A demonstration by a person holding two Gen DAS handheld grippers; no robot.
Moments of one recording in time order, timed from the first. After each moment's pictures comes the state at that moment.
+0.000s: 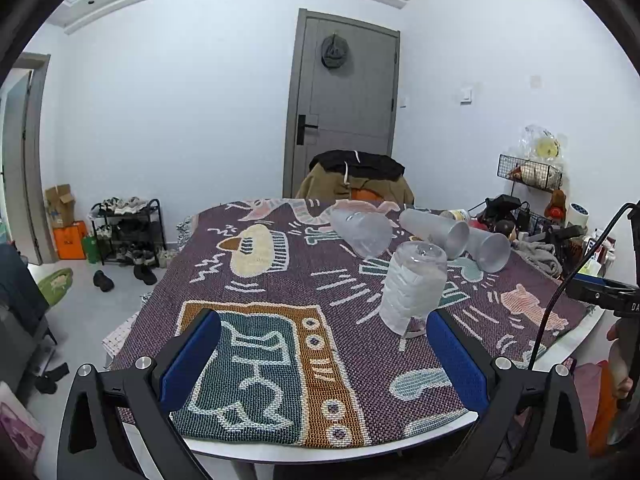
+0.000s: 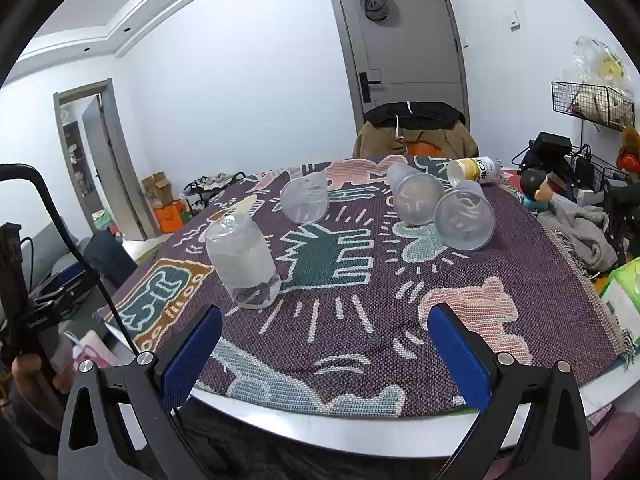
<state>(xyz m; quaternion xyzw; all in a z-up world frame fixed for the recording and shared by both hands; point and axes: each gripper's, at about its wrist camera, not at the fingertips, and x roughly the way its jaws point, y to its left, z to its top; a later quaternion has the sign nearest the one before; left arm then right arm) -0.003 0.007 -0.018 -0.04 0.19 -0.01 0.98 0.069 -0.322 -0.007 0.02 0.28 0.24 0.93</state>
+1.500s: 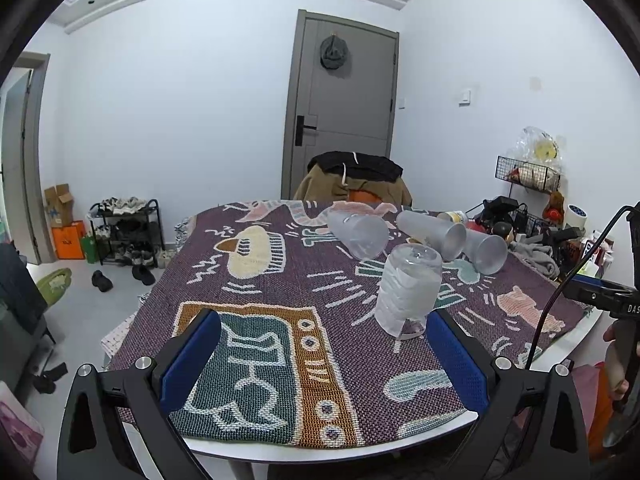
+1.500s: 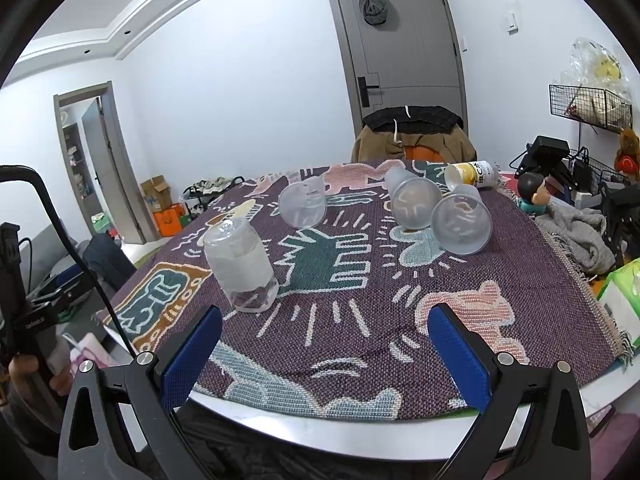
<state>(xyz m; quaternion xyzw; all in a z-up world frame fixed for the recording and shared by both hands) -0.001 0.002 -0.015 -0.04 0.19 -0.01 0.98 0.067 -0.324 -0.005 0.01 0.27 0.23 0.93</state>
